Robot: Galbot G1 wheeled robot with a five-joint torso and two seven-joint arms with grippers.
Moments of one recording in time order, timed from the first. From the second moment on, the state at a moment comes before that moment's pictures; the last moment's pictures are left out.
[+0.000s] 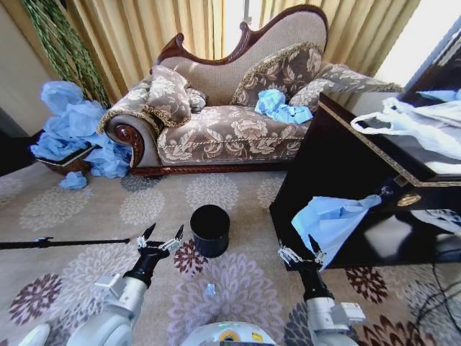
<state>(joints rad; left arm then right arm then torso) 1.83 -1.27 -0.68 -2.49 -0.48 0.23 -0.04 -1.86 1.53 0.47 2.36 0.18 0.06 0.03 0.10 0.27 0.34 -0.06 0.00</state>
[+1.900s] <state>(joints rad) 1.08 -0.89 -0.28 -2.44 -1.66 0.38 -0.44 -1.75 1.44 0.45 2.17 0.23 0.12 0.02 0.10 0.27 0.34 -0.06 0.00</state>
